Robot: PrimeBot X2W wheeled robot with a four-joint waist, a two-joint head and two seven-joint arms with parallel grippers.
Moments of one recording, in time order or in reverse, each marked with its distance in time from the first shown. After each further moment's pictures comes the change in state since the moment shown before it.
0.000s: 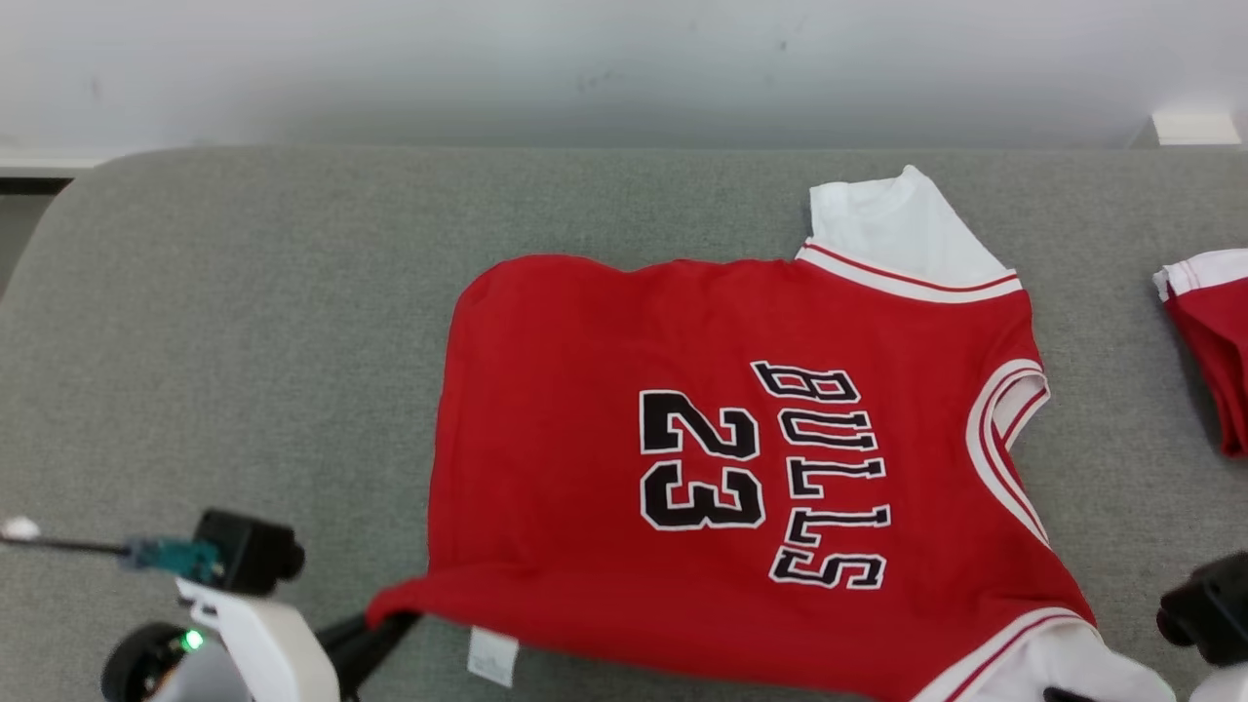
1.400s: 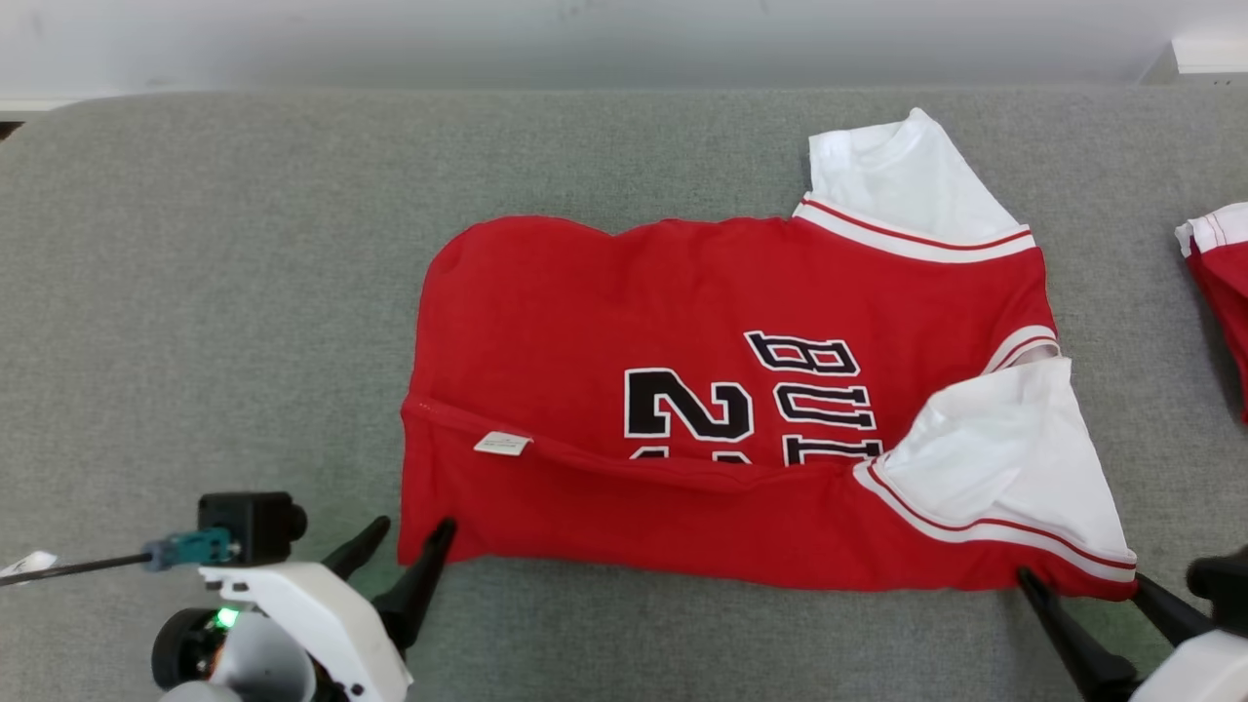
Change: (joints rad) left arm -0.153 -0.178 -0.021 0.227 0.112 0.104 -0.216; right arm -0.134 0.225 0.008 0.385 -0.257 0.000 -0.555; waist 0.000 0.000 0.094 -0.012
